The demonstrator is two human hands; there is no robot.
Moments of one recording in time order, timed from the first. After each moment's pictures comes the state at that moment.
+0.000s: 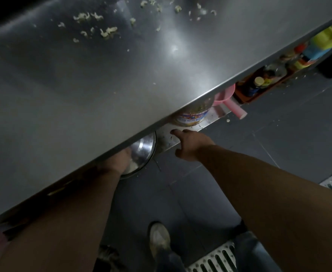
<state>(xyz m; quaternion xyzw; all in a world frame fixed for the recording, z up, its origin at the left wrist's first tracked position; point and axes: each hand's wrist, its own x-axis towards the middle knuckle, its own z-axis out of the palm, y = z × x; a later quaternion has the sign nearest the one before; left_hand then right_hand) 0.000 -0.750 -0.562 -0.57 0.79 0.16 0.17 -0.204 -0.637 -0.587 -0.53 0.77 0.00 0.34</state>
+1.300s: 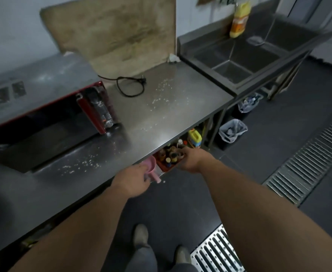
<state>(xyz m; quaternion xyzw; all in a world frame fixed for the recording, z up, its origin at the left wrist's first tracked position) -0.290 -0.502 -0.109 -0.32 0.92 0.15 0.15 -0.499 -0.376 -0.096 -0.40 0.86 -0.04 0.32</state>
